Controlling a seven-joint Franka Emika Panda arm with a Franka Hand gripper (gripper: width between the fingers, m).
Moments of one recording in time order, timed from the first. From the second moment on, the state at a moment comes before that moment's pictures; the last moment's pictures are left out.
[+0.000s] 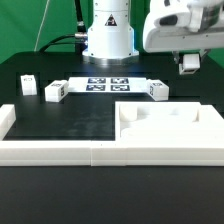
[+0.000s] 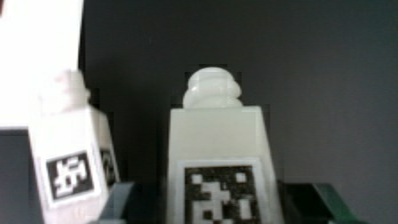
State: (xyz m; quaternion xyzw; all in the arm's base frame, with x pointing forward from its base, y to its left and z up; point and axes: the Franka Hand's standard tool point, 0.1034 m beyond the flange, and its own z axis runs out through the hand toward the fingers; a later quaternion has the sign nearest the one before) arm 0.392 0.154 0.083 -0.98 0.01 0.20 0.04
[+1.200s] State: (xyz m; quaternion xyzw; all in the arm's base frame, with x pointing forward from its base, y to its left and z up) arm 0.442 0.141 0.107 -0.99 -0.05 -0.13 0.06
